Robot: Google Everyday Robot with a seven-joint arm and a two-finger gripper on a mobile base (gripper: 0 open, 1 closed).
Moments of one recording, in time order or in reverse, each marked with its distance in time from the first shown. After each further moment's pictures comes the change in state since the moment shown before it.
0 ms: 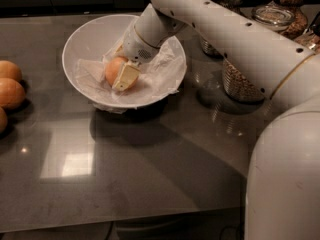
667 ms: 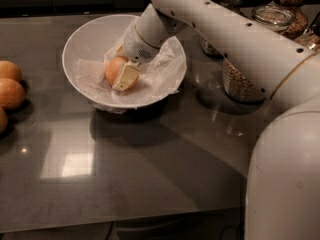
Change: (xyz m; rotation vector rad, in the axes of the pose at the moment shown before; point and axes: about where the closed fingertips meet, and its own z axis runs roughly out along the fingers) arm 0.000 0.000 0.000 0.000 0.000 0.000
